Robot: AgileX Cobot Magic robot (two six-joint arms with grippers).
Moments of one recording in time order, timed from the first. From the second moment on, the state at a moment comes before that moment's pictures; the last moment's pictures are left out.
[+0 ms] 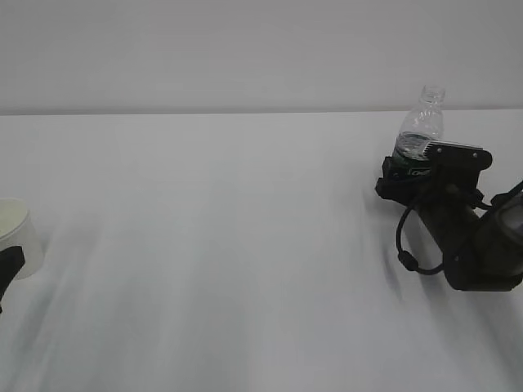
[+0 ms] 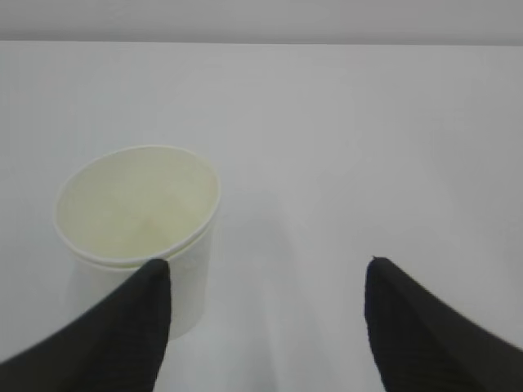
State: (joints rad) left arm -0.04 1.54 -0.01 0.15 -1.14 -0.14; right arm 0.15 2.34 -0.93 0.17 -1.14 0.06
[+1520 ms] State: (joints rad) left arm -0.04 1.54 -0.01 0.15 -1.14 -0.13; right arm 0.15 2.37 -1.00 0.17 -1.14 0.04
